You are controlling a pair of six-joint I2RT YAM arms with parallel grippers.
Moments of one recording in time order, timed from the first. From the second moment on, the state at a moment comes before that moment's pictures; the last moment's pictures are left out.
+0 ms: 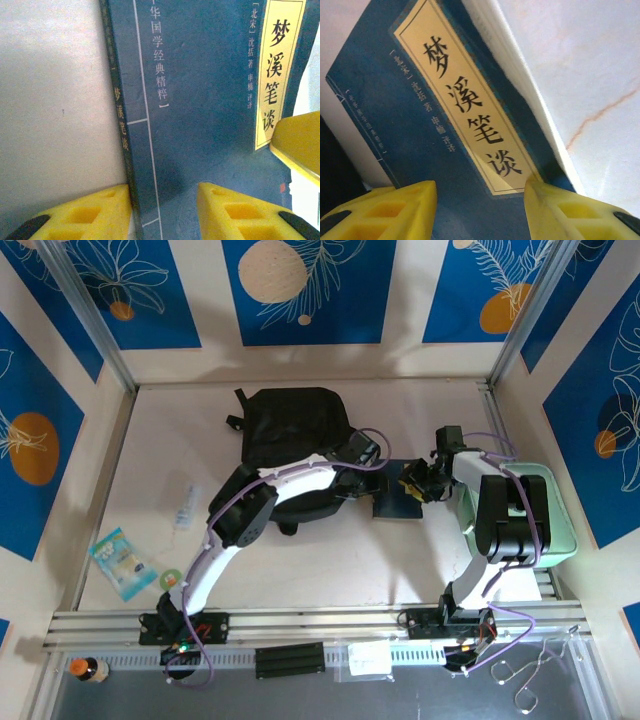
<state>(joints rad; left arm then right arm) -0.85 2.36 1.85 -0.44 0.25 -0.83 -0.02 1.71 0.98 -0.55 -0.38 0.65</state>
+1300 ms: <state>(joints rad) -0.80 2.35 1.81 -0.30 0.44 -0.91 -0.08 1.73 1.00 -0.62 -0.31 0.58</state>
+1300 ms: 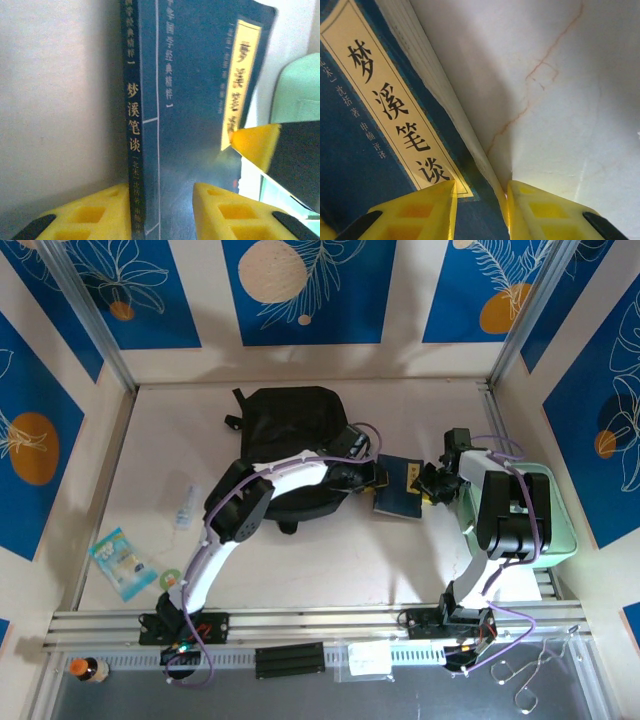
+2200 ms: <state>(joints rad) -0.79 2.26 1.80 -0.38 0.41 -0.82 -0.09 1.60 0.89 -0.49 -0.42 0.62</state>
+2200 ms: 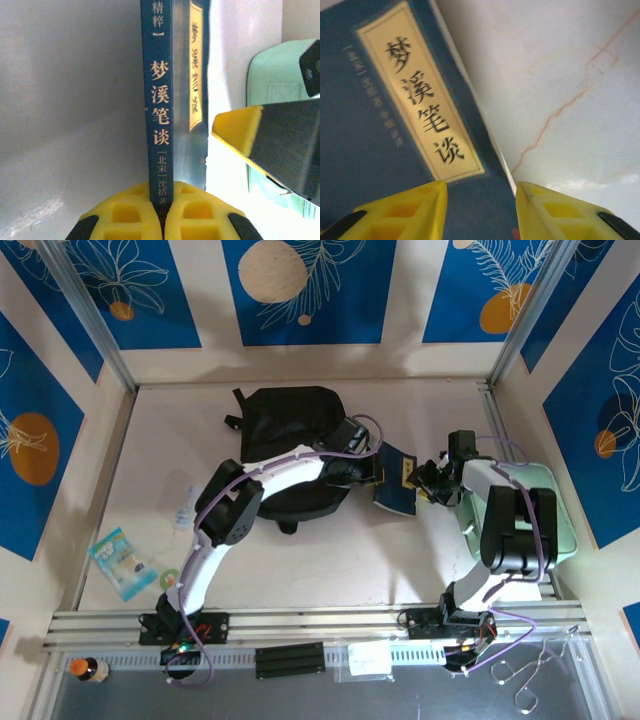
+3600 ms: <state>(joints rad) -0.58 1.63 1.09 0.34 0.10 -1.24 0.31 1.68 0.76 0.82 -0.67 1.63</state>
